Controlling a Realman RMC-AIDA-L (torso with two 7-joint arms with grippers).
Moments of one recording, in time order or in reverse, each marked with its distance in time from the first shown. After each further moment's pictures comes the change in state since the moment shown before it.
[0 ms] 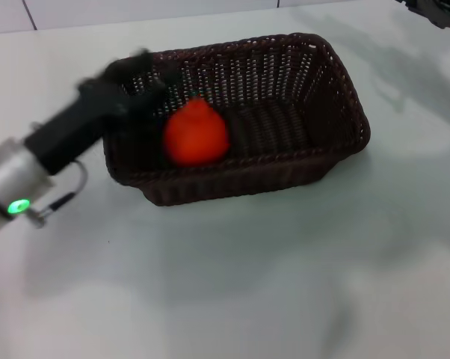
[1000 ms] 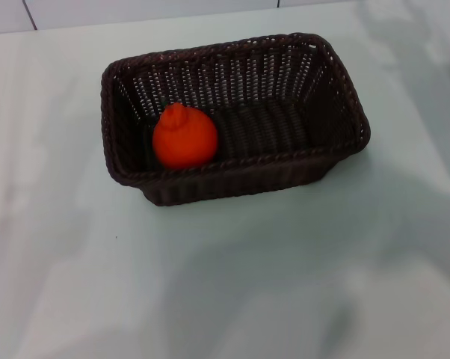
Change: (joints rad) left arm 0.263 -0.002 -0.627 0.231 -0.190 -0.451 0.398; right arm -0.052 0.075 0.090 0.333 0.692 -0.030 -1.228
